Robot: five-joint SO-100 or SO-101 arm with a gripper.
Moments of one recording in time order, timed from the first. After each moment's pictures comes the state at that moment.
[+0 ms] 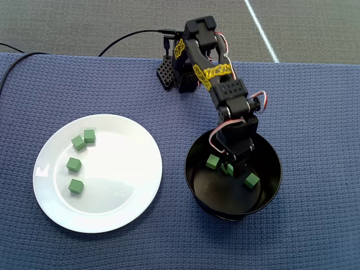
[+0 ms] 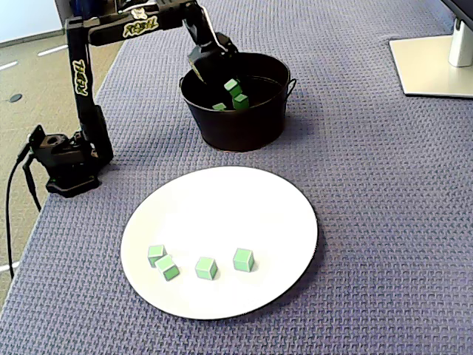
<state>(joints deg) -26.2 79.4 83.1 66.2 -2.0</state>
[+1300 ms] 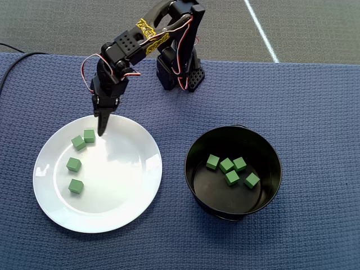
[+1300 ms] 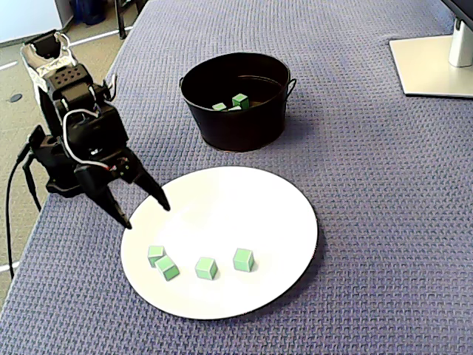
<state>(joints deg) 49.6 107.8 124.6 43.2 -55.2</state>
